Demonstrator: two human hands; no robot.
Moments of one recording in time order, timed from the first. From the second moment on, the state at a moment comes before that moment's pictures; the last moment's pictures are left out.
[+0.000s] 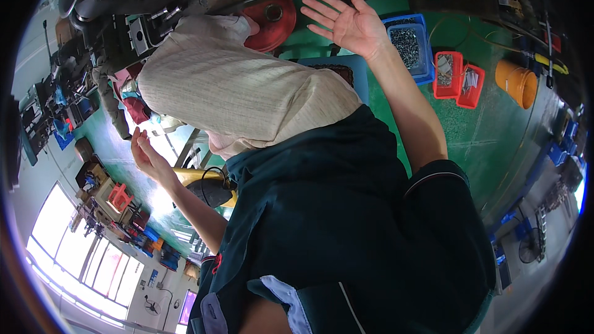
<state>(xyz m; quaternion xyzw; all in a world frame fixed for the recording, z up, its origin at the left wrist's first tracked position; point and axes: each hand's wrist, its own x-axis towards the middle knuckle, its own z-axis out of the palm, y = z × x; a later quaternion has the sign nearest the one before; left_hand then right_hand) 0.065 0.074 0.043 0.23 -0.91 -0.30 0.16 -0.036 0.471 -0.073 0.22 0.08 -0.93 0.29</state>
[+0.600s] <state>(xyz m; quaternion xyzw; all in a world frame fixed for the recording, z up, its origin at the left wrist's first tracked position) 0.059 0.069 0.034 0.25 -0.91 -0.29 0.13 -0.020 0.475 -0.107 0.37 0.31 -0.83 0.27</state>
